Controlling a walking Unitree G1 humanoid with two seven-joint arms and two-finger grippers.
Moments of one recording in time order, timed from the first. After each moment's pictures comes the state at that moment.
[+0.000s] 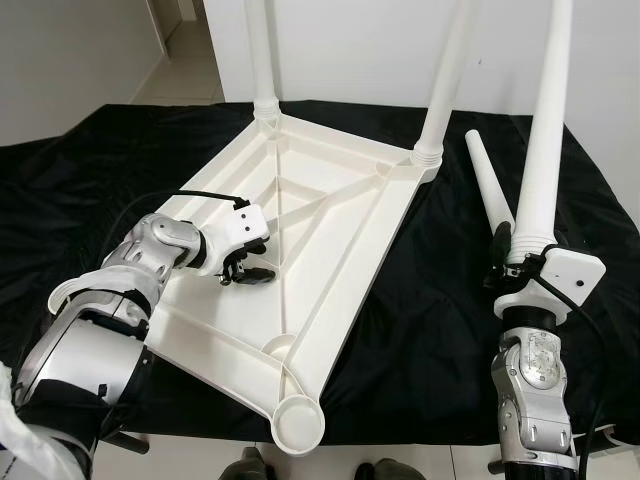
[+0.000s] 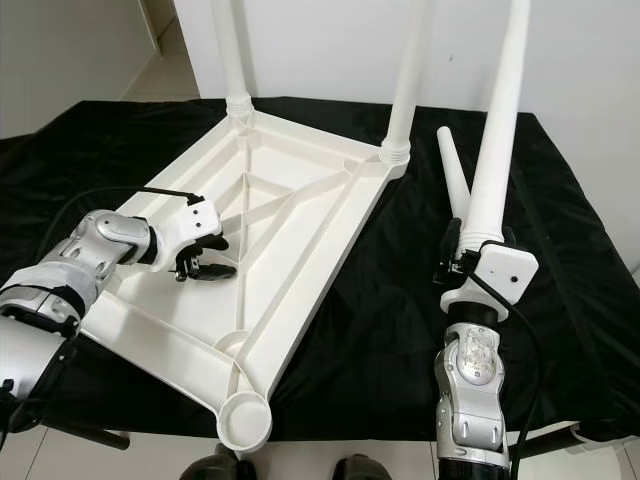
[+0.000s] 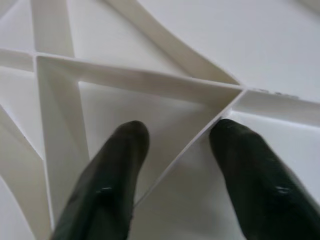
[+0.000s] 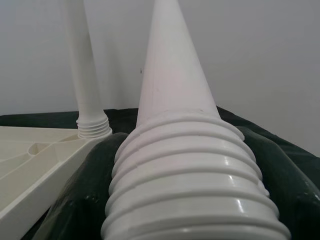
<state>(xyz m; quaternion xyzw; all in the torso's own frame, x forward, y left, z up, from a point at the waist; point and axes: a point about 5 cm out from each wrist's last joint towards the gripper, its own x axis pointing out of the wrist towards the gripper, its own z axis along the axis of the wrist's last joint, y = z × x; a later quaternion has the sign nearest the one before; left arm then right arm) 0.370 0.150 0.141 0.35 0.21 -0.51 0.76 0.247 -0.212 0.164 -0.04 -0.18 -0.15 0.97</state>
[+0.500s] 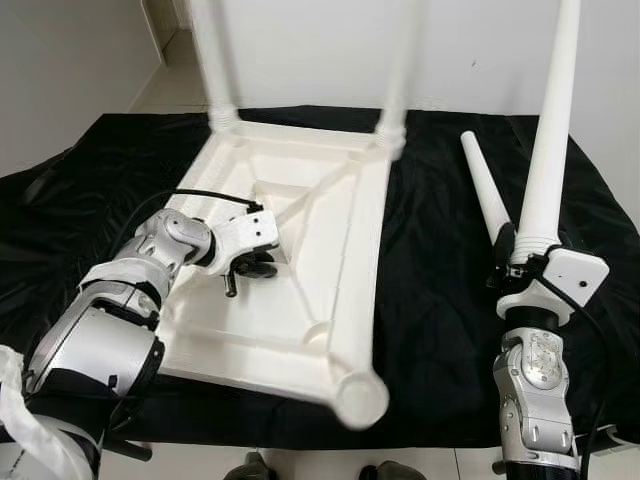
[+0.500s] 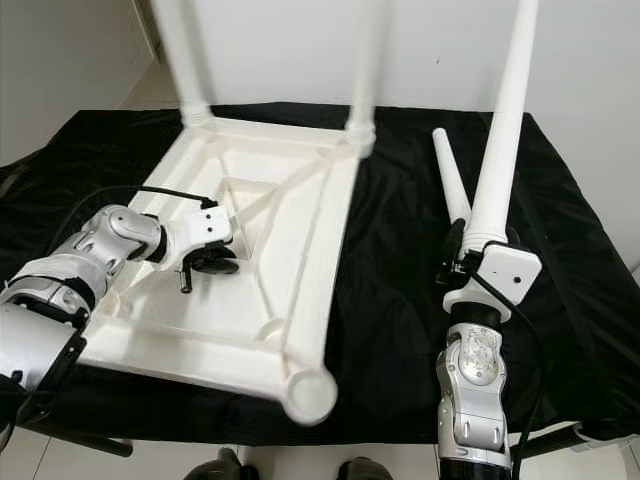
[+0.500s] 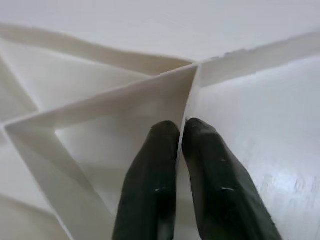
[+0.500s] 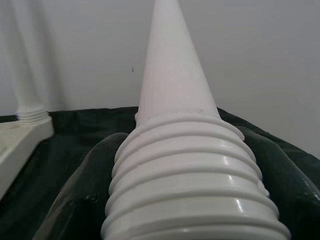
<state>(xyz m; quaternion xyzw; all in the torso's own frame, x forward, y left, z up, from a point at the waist) 0.372 0.141 0.143 0.35 0.20 -0.53 0.75 0.247 -0.214 0.164 -0.04 -0.18 -0.16 0.97</state>
